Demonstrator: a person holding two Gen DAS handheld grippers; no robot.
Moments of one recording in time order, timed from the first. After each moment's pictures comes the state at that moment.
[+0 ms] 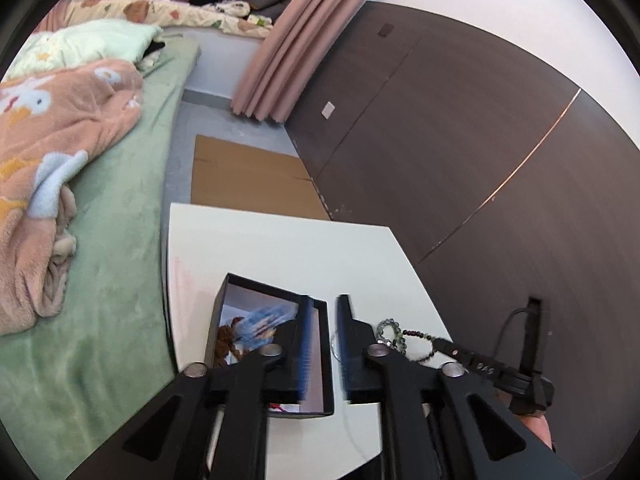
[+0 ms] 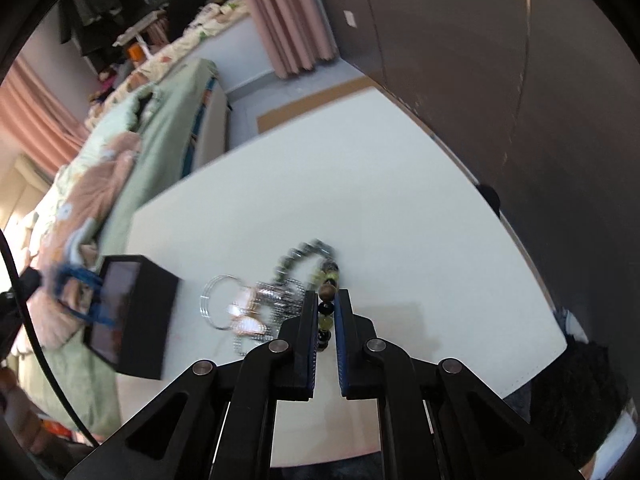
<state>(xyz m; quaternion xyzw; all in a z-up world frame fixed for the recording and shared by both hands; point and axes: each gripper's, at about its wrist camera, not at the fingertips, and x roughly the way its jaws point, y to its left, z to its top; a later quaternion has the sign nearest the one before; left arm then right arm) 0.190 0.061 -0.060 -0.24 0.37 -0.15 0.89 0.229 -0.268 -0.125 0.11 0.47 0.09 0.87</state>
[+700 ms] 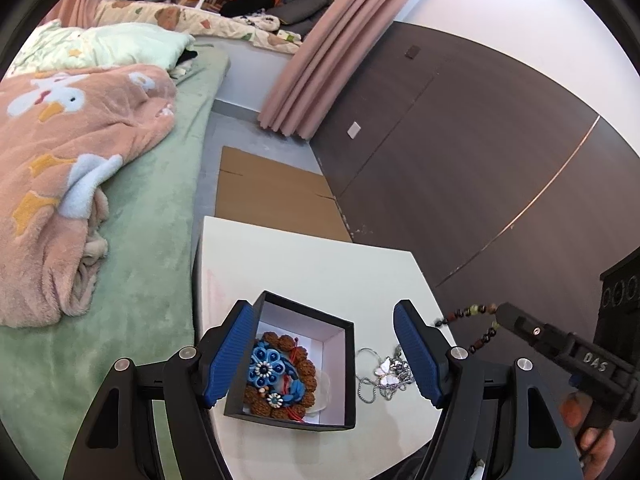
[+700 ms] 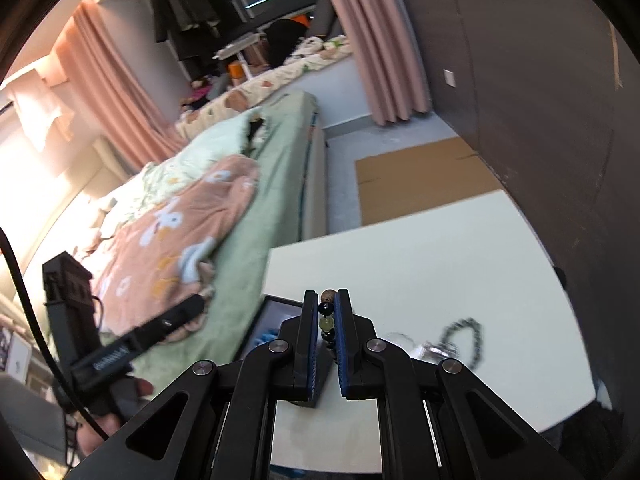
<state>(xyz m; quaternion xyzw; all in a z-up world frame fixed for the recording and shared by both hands) 0.185 0.085 -0.057 -0.25 0.35 -0.10 0.90 0.208 -0.170 -0.008 0.10 0.38 0.23 0.89</state>
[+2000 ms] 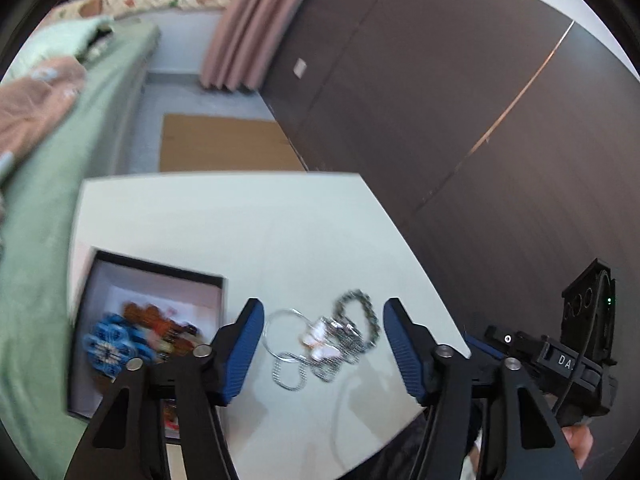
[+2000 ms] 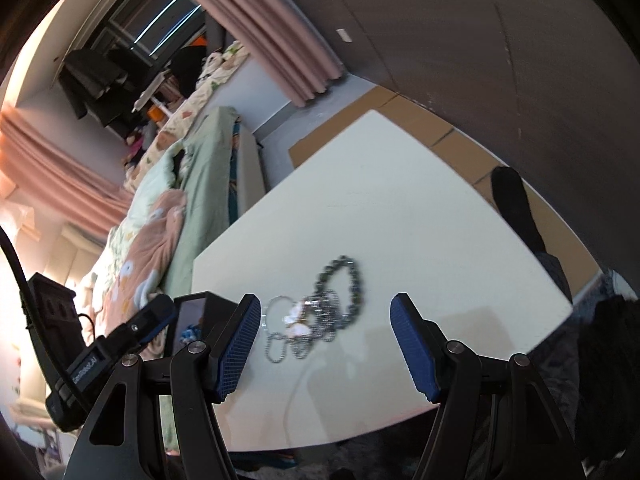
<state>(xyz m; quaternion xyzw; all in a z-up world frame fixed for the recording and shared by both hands) 0.224 -0.048 -0.094 -0.18 0.43 -0.19 0.87 0.211 -0.317 -0.113 0.26 0.44 0.13 0.85</state>
